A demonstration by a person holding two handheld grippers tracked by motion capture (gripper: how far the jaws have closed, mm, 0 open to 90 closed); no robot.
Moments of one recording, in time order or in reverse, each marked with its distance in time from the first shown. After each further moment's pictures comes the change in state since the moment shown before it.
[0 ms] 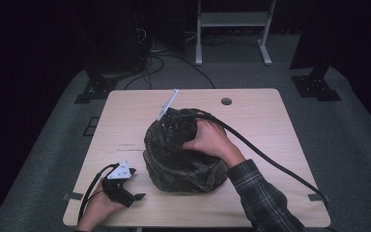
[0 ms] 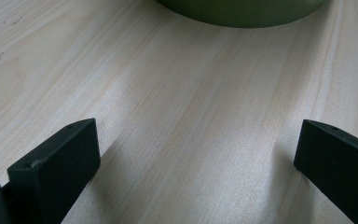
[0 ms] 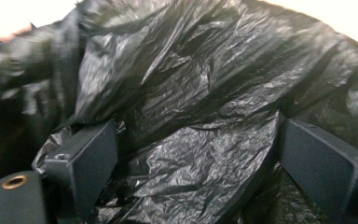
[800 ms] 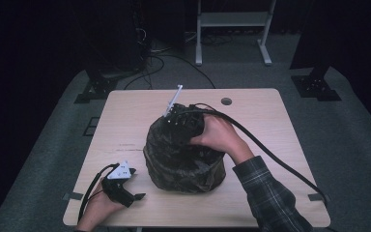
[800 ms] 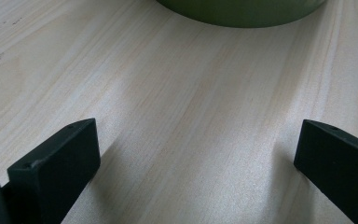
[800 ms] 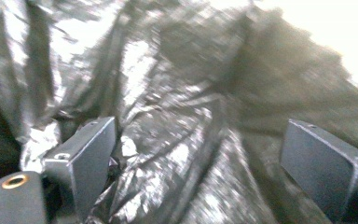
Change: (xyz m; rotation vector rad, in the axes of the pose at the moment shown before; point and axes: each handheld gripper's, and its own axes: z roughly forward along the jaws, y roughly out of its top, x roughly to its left) left arm 0.000 0.000 0.000 0.000 -0.001 0.000; right arm -0.008 -0.006 -0.019 0.105 -0.098 0.025
